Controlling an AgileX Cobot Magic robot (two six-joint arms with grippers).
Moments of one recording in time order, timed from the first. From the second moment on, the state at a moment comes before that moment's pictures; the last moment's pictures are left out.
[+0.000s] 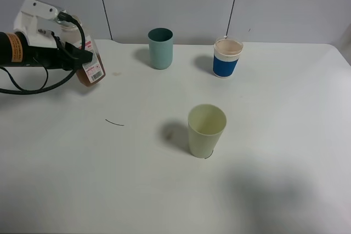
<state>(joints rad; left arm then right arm) 0.03 1.69 -0.72 1.21 -0.62 -0.87 -0.02 0.00 -0.50 -0.07 1.06 0.07</state>
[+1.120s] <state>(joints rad) -0.60 1.51 -0.61 -0.69 -0.27 0.81 -0.02 0.00 -0.50 -0.07 1.06 0.07</state>
